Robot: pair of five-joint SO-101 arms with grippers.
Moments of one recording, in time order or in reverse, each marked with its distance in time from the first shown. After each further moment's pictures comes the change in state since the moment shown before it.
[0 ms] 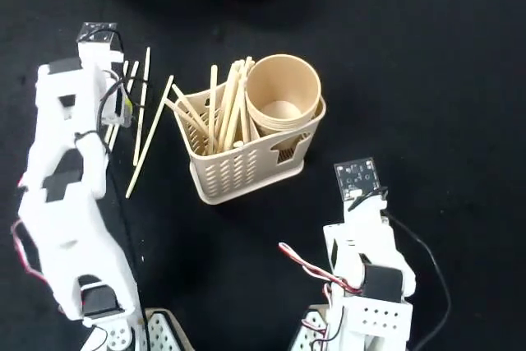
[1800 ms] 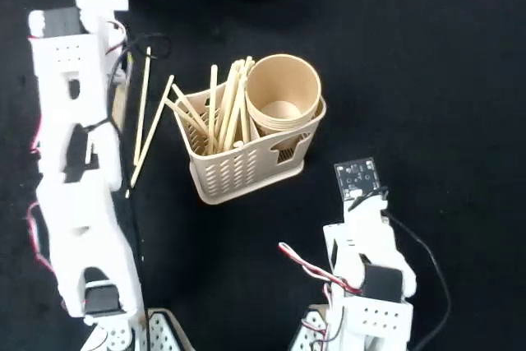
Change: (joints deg) left arm 5.1 4.0 -43.3 32.0 6.9; right arm 0.0 0.0 0.0 0.0 0.0
